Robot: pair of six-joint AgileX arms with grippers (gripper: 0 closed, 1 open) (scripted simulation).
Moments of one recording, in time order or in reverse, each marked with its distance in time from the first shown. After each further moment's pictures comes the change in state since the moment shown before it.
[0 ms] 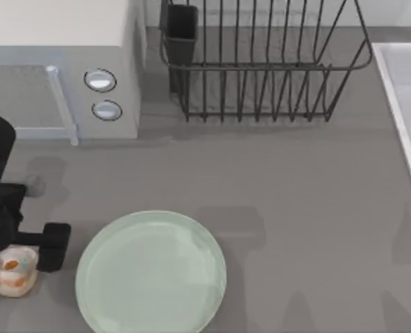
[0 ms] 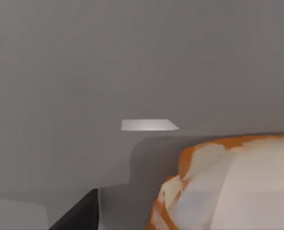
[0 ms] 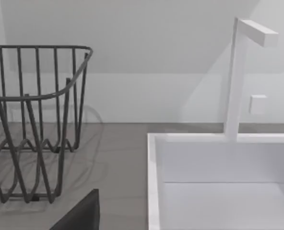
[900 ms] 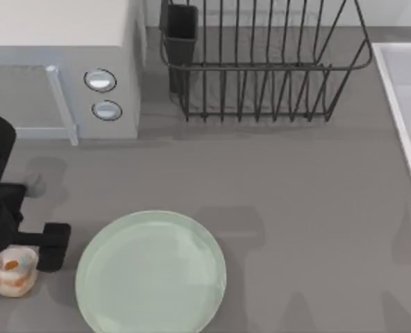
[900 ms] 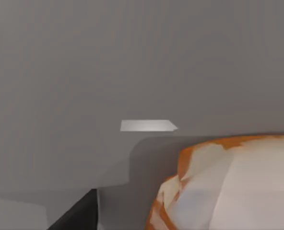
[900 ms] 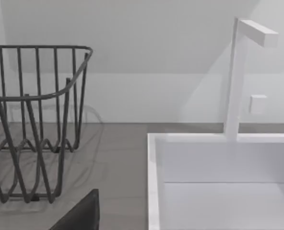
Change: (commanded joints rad) left arm 0.000 0.000 0.000 0.000 0.000 0.000; right arm 0.000 0.000 0.000 0.000 0.000 0.000
